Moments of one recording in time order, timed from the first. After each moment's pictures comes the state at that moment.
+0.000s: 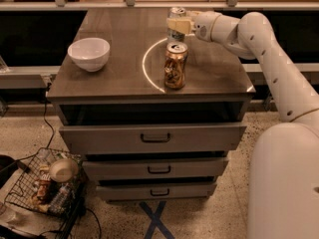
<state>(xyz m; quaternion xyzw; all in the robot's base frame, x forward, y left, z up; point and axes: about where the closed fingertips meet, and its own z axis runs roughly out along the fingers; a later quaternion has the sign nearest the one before) 0.868 -0.087 0.920 -0.30 0.66 0.29 0.63</state>
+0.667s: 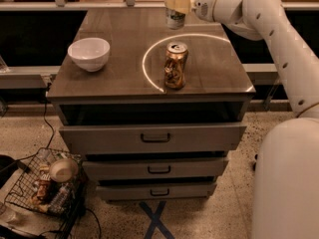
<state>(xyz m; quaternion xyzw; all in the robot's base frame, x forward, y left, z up) 0.851 -0.078 0.993 -0.31 0.65 0.27 0.64</state>
